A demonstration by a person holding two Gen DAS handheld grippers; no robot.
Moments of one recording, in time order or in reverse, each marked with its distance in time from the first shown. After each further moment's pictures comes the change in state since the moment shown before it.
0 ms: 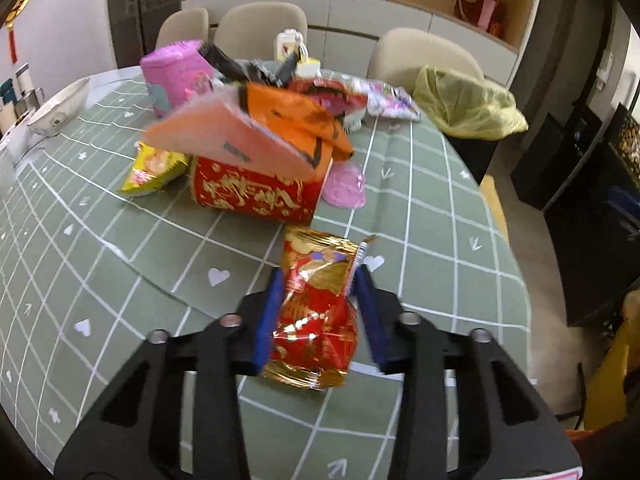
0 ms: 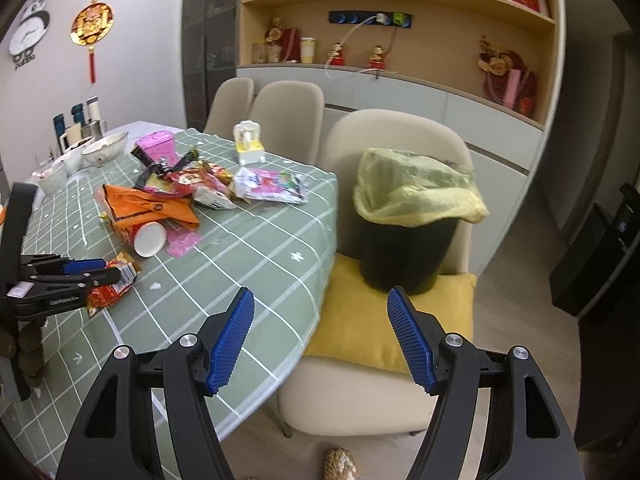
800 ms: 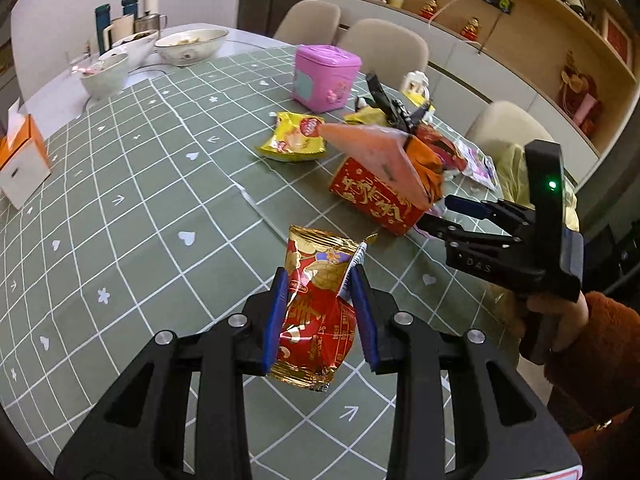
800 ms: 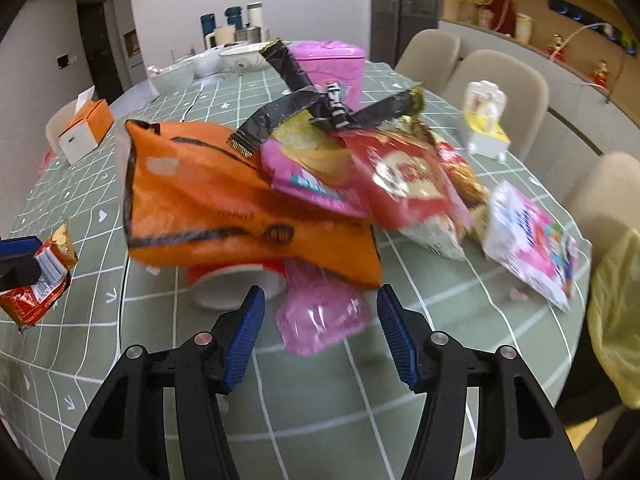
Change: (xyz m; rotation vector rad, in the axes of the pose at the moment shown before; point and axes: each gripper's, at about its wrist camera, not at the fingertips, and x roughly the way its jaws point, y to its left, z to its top) left arm -0.063 0.041 -0.017 -0.400 -0.028 0.215; right arm 0.188 0.144 0.061 -0.422 0.193 0.543
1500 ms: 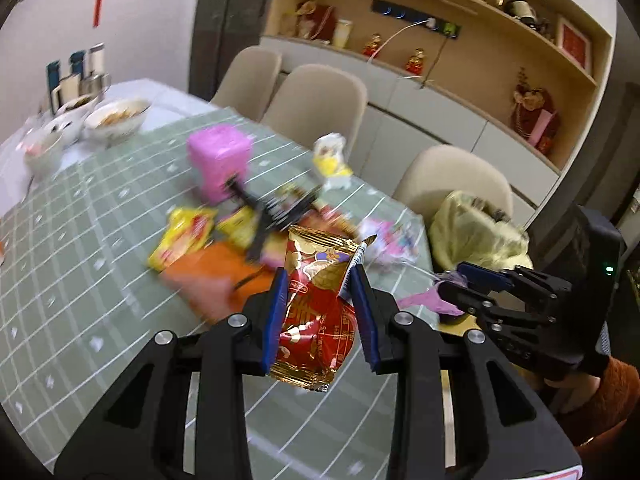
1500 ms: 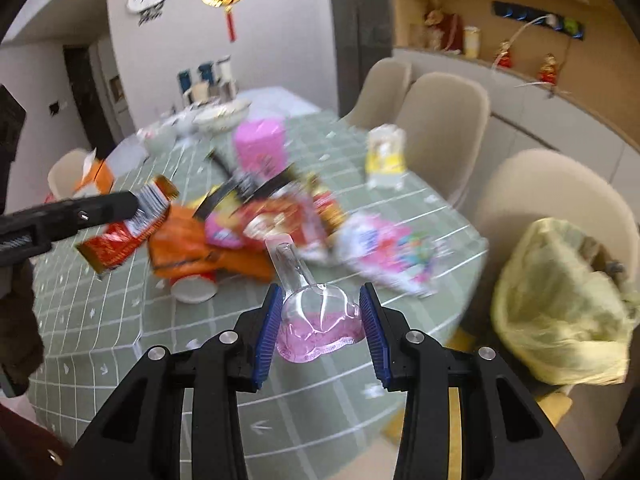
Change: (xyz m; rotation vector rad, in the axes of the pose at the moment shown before) left arm 0.001 -0.115 0.082 0.086 -0.156 -0.141; right arm -0.143 -0.093 -0.019 0.127 -0.158 -0.036
